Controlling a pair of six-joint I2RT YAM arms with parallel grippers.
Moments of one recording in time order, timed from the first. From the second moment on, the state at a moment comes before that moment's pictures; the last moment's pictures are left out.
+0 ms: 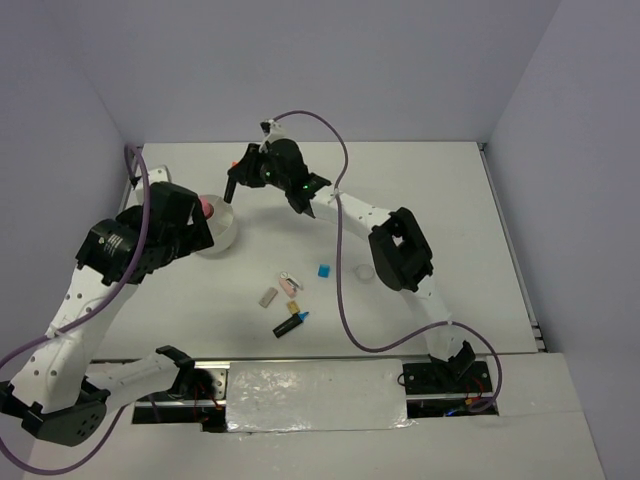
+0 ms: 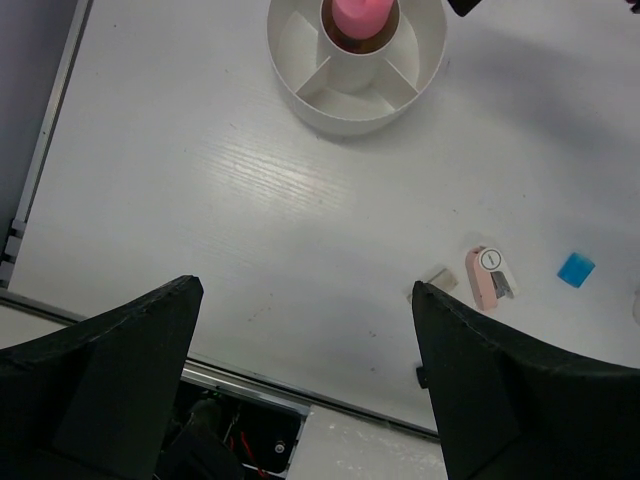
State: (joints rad) left arm -0.47 1.05 1.45 -1.31 -0.56 -0.68; right arm 0.74 2.30 1.96 0.21 -0.15 0.65
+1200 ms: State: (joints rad) left arm -0.46 0.82 1.00 -1.00 -0.04 -0.40; right arm 0.55 1.88 1.72 0.04 -0.25 0.61
